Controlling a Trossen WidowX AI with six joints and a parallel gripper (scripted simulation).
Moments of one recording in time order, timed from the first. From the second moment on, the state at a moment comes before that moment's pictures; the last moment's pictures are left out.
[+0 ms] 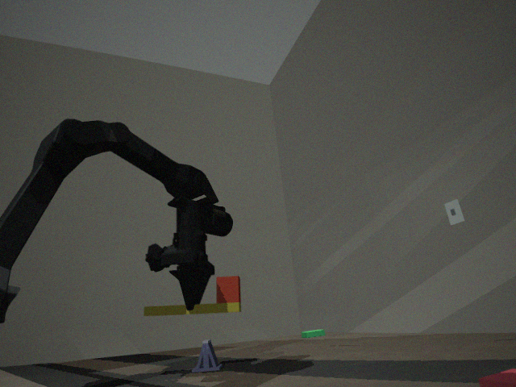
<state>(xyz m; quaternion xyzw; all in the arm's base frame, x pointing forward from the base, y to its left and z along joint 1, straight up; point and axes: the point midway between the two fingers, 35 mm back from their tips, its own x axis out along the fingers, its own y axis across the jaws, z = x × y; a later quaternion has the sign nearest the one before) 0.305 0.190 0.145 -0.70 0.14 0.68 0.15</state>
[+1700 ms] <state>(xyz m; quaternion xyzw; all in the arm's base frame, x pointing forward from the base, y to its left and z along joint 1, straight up) 0.302 0.185 0.104 -0.70 0.14 0.69 0.15</state>
